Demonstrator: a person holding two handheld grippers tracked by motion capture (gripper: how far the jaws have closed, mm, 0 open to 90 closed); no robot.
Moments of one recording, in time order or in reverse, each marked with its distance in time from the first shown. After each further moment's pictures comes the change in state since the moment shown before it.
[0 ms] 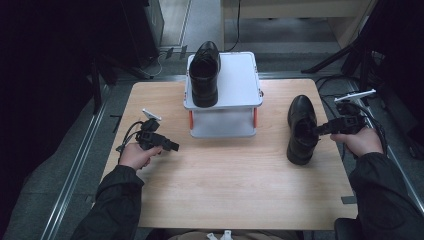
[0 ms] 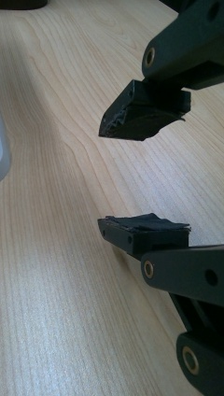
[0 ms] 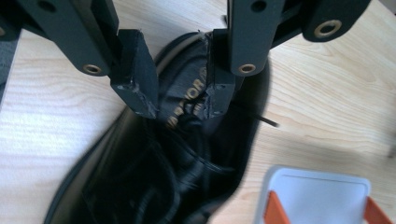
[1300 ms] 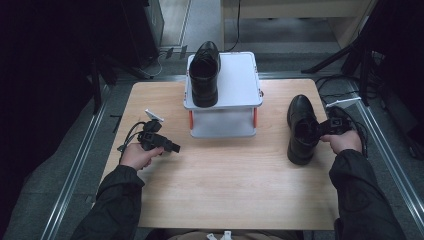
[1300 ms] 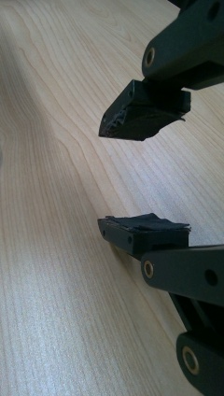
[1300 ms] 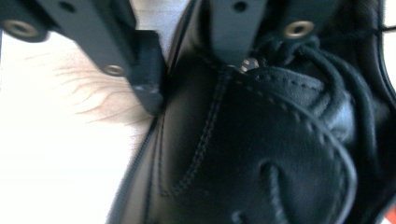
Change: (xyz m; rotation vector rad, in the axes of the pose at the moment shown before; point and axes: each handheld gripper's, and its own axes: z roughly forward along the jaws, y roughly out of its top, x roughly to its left) left arm -0.002 0.001 0.004 0.031 0.012 0.013; right arm -0.022 0.012 0.052 0.068 -0.128 0.255
